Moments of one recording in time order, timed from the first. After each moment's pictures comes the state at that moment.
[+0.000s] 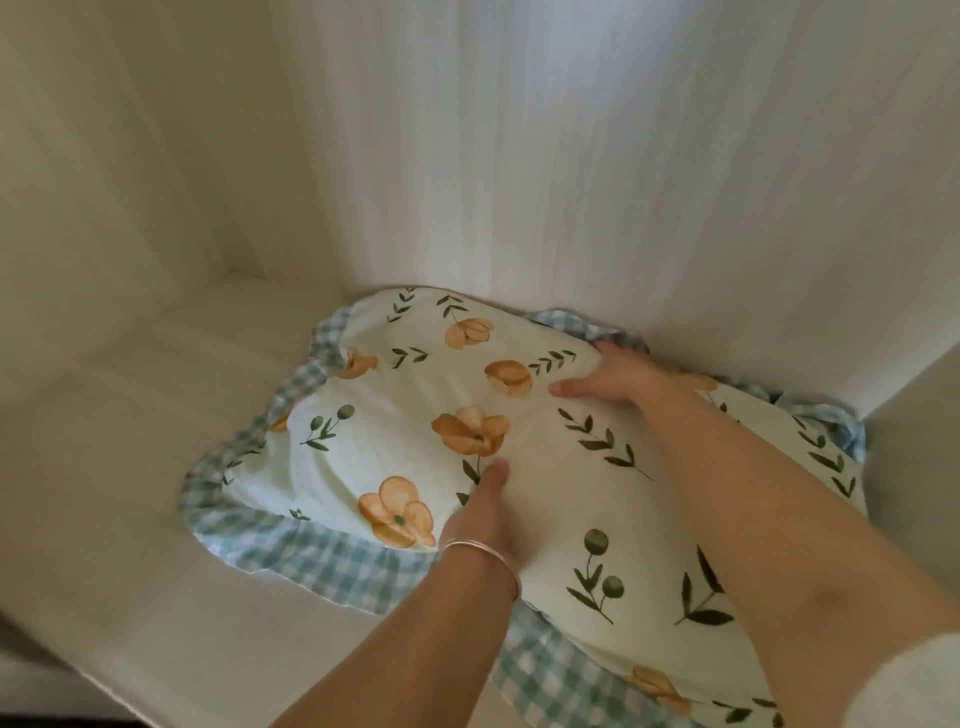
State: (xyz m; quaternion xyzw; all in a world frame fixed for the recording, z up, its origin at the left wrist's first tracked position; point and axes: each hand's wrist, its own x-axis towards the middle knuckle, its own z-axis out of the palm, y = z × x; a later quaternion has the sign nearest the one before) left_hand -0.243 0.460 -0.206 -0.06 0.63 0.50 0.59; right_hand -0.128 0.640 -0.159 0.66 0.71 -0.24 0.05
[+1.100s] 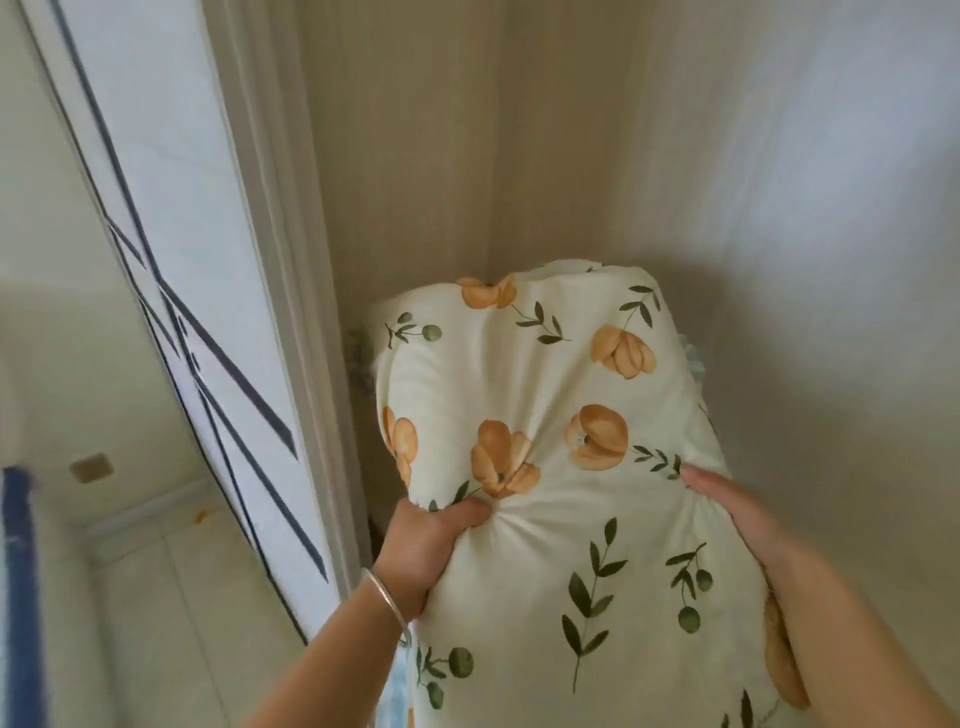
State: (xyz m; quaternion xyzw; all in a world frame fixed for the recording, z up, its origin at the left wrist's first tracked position) left_hand -0.423 0.223 -0.101 0.20 0.61 0.67 0.38; right_hand -0.206 0.414 -0.076 0.41 0.58 -0.66 -0.23
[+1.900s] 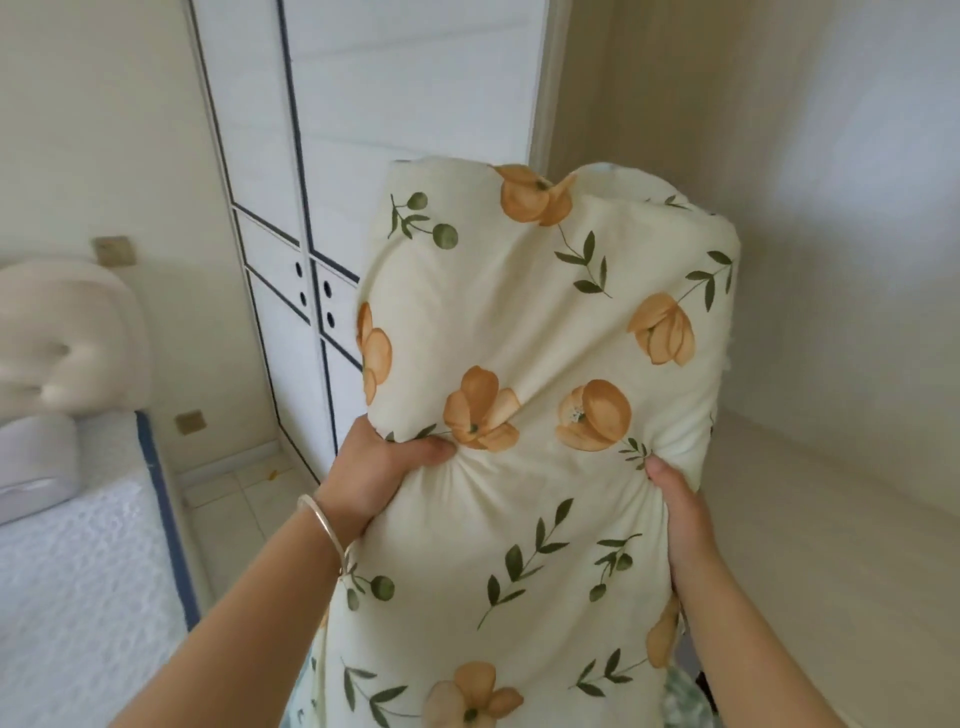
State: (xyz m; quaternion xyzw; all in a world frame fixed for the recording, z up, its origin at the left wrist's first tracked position) left_hand -0.485 -0.038 -0.067 0.33 0.60 0.68 0.26; right_hand -0.279 0.143 -0.112 0.34 0.53 -0.65 -0.43
